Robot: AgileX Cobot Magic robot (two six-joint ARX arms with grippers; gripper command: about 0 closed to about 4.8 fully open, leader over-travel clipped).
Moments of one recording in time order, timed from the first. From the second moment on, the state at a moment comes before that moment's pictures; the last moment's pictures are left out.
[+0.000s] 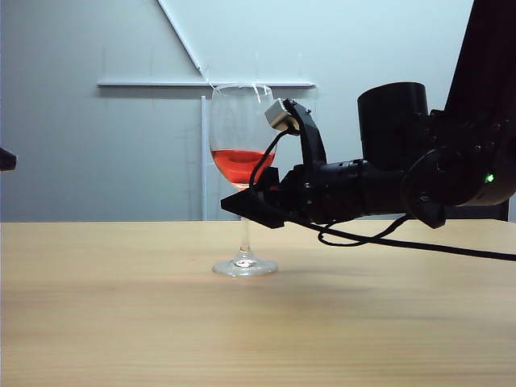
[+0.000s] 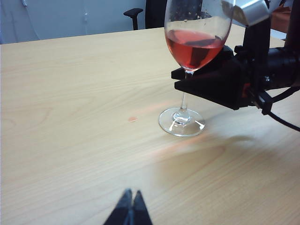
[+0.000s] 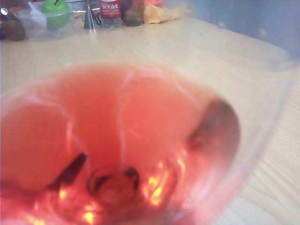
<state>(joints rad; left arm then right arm) -0.56 0.10 0.00 -0.03 -0.02 -0.02 0.46 2.06 0.84 1.11 -0.60 -0.09</state>
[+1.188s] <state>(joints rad) -0.56 0.10 0.00 -0.03 -0.02 -0.02 0.46 2.06 0.84 1.11 -0.60 -0.06</state>
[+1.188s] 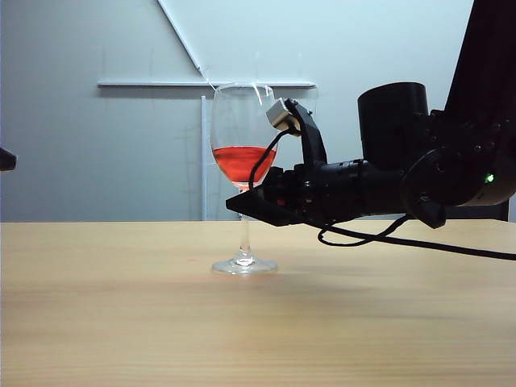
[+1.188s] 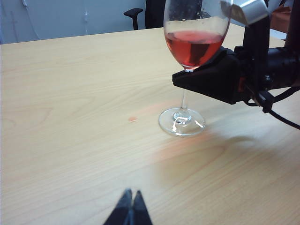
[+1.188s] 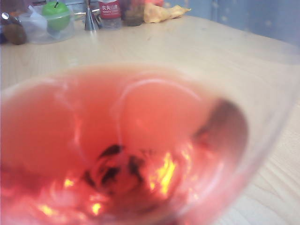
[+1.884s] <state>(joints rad) -0.56 0.06 0.00 -0.04 -0.02 -0.02 0.45 1.76 0.83 0.72 -0.49 0.13</state>
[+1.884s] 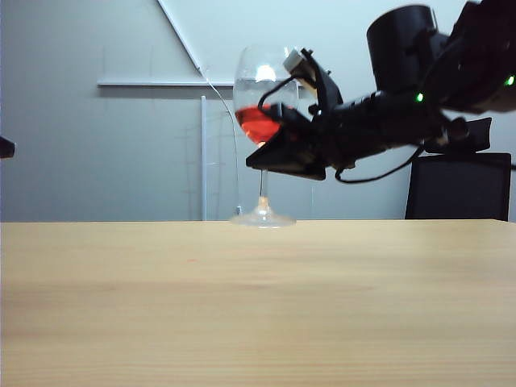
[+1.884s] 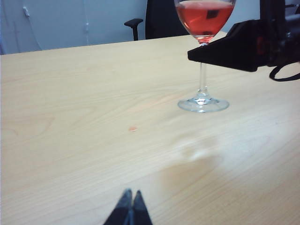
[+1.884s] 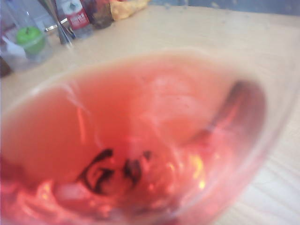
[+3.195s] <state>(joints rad) -0.56 0.00 0.00 -0.04 -0.02 -0.02 0.68 1.54 0.90 0.17 0.03 -0.18</state>
